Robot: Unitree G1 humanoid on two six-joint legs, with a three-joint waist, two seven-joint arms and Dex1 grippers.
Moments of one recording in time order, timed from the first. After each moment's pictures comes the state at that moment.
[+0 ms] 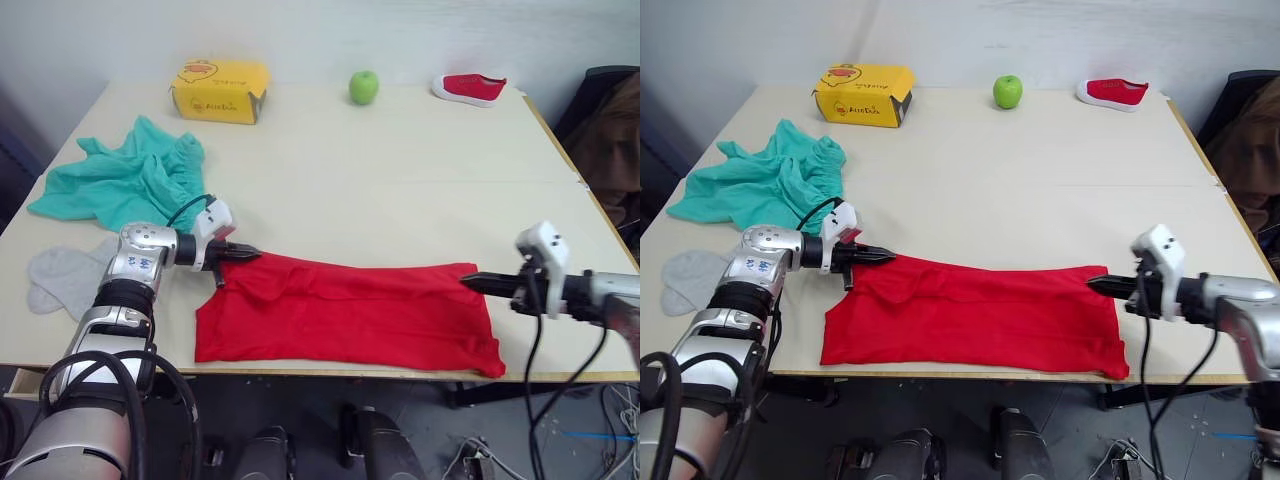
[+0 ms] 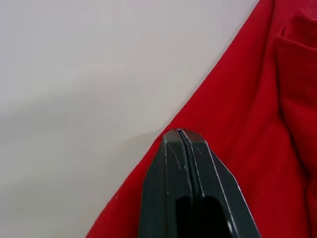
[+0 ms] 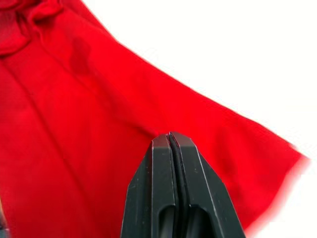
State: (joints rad) left arm -0.92 0.57 -0.09 0.97 -0.03 -0.05 -1.21; right arm -0.29 -0.88 -0.11 -0.03 0.49 0.73 1.05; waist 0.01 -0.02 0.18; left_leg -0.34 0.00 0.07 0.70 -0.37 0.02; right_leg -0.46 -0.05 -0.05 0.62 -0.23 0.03
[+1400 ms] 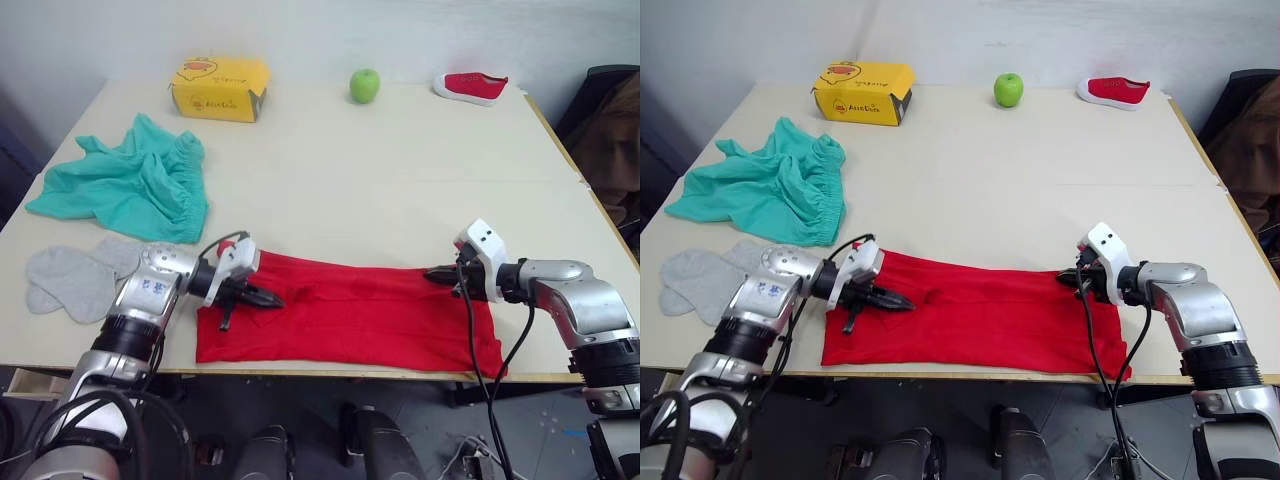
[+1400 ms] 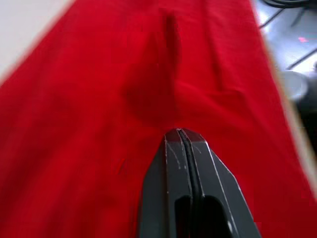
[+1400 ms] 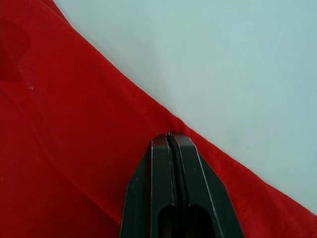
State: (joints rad) left arm -0.58 0.66 -0.19 0.30 -0.17 0.27 -1.50; right arm -0.49 -0.77 0.07 0.14 0.31 0.68 0.94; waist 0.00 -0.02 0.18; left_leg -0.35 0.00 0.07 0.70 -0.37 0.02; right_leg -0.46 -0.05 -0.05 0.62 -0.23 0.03
